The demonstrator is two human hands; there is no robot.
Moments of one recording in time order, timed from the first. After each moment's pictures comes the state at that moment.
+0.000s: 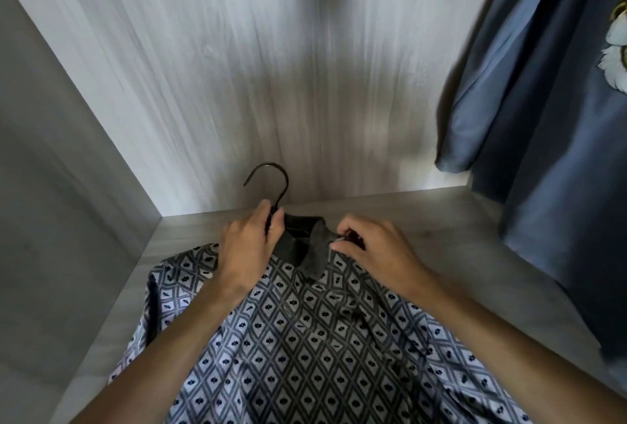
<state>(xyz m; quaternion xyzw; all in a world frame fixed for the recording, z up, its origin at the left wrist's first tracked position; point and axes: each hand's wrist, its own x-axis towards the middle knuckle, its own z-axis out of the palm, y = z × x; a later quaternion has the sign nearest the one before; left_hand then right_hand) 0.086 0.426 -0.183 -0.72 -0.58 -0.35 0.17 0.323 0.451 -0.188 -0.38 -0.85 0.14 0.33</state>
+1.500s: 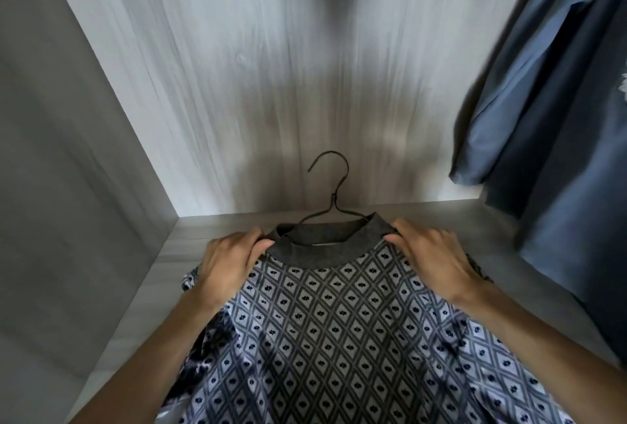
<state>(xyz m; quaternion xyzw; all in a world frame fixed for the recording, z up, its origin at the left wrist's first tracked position) 0.002 0.415 -0.219 -0.74 -0.56 -0.30 0.20 0.352 0.465 -0.202 -0.42 -0.84 -0.12 0.32</state>
